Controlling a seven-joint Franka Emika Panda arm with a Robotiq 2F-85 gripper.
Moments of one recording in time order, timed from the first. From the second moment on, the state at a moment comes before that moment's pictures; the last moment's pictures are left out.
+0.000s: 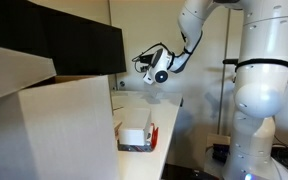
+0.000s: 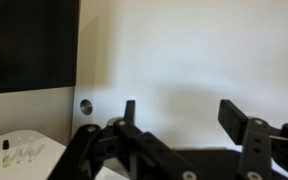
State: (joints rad) arm -0.22 0.00 -0.28 -2.32 -2.61 2.18 -0.52
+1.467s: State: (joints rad) arm -0.30 -0.23 -0.35 -2.37 -1.61 2.46 -1.20
